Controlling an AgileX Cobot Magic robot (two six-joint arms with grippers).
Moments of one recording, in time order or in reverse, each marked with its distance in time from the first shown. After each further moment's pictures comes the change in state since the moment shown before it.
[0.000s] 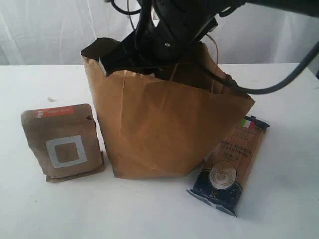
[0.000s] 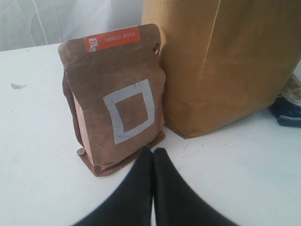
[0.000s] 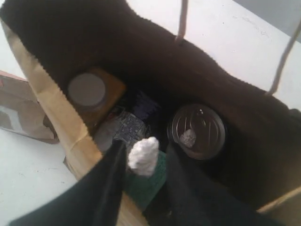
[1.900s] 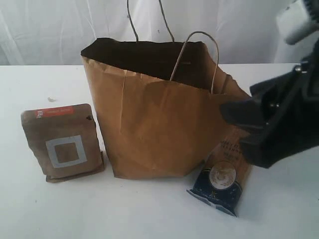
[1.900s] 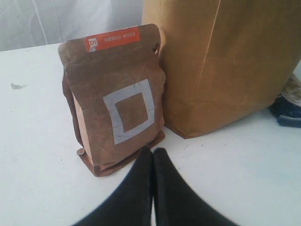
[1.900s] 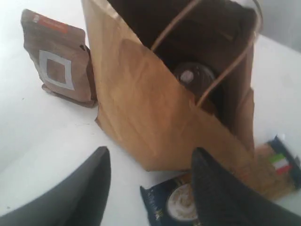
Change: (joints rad) left arm 0.000 0.000 0.000 0.000 0.000 0.000; right arm 0.002 -0.777 0.696 0.082 -0.231 -0.114
